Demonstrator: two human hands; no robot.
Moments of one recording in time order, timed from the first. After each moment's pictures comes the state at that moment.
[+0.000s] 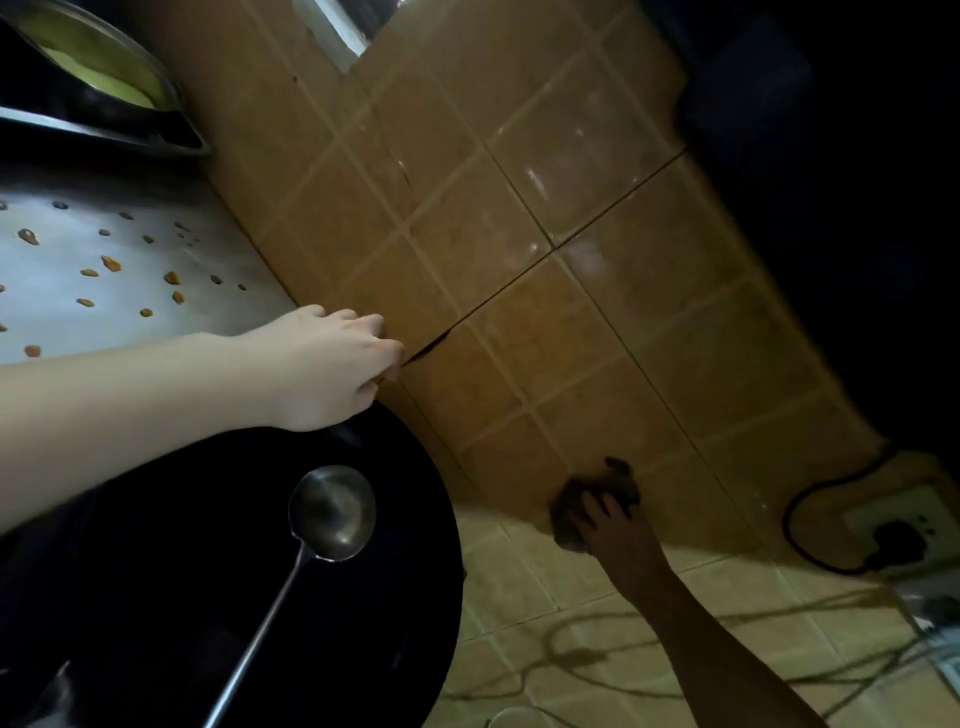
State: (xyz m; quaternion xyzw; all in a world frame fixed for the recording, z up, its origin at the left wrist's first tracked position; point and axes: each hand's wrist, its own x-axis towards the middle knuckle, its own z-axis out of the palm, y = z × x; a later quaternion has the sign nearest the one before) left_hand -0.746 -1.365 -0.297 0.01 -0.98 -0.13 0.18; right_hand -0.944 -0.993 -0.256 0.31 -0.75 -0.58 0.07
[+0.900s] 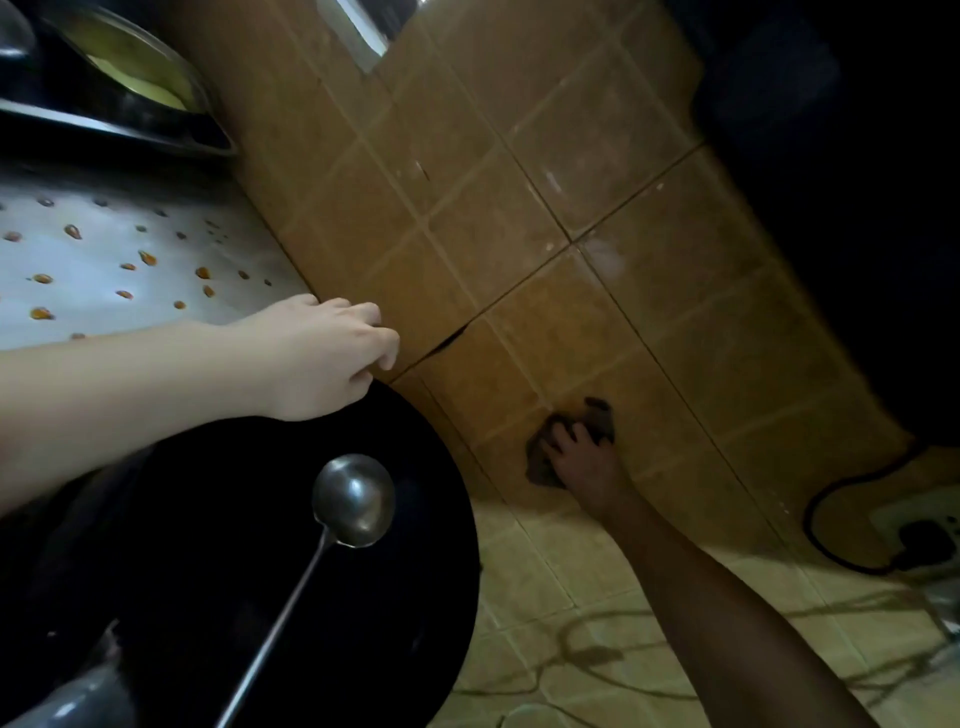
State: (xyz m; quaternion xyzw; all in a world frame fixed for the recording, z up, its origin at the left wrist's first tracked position) left_hand -0.726 -1.371 -0.304 0.03 -0.97 -0.14 0.18; right_hand -0.963 -1.082 -0.264 0.37 -0.76 -0.53 0.07
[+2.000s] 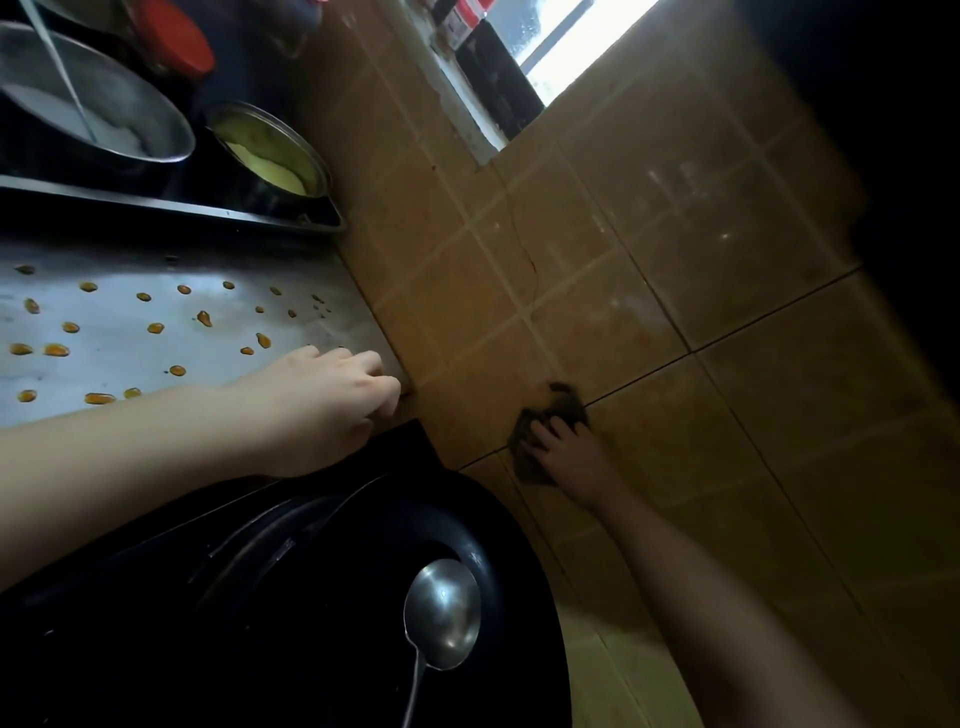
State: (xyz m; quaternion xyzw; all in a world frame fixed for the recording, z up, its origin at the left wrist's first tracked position) left_hand -0.711 -1.481 -0.351 0.07 -0.97 -0.18 0.15; right_hand -0.994 -1.268 -0.299 0.49 -0.64 -0.58 0.12
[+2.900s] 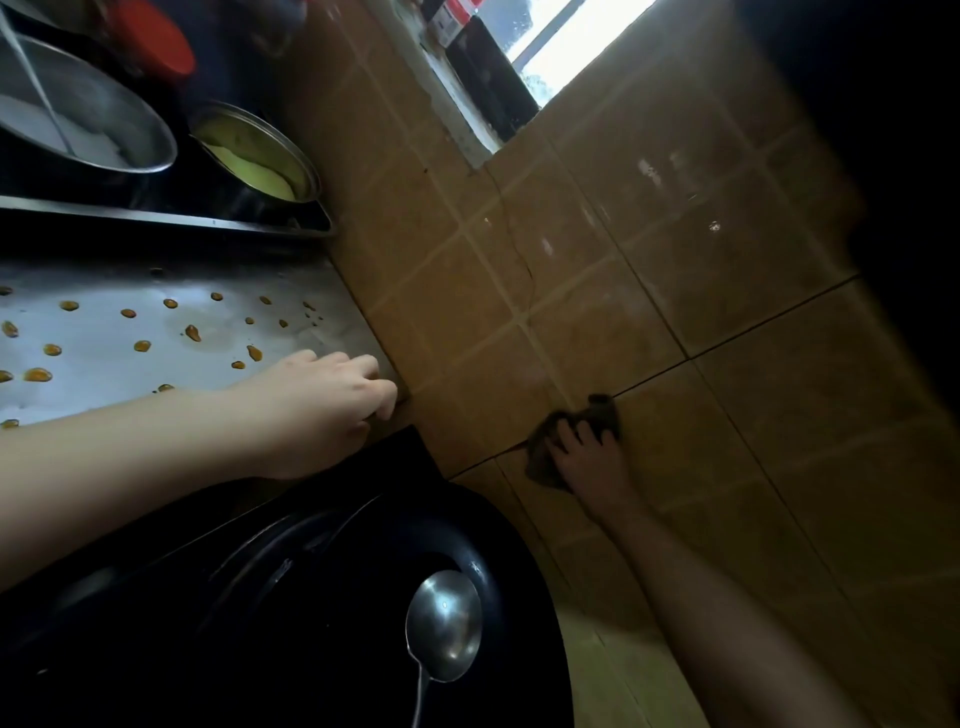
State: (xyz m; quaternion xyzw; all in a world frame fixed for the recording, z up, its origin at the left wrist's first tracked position) left_hand -0.720 -1.497 -0.346 0.05 -0.97 -0.18 0.13; right_hand -0.985 -1.259 -0.289 0.42 -0.72 -0.53 0.16
